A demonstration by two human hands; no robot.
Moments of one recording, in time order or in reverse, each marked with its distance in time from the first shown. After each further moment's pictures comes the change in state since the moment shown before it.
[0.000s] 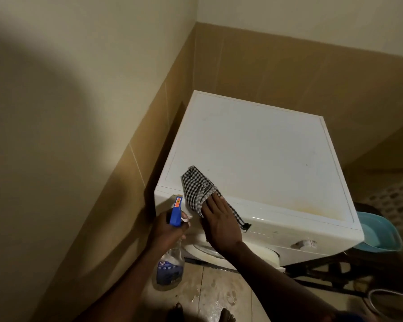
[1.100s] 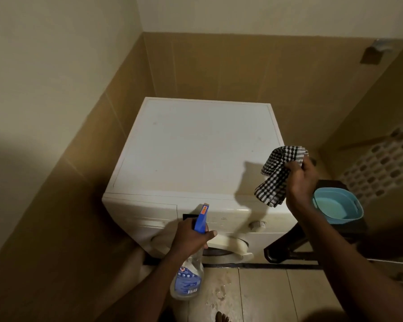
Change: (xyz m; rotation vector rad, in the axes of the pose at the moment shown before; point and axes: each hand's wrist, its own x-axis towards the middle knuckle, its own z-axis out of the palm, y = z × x) left_hand -0.060 0.035 0.166 0.232 -0.317 0.215; right_hand -0.078 0.209 -0.188 0.978 0.835 0.972
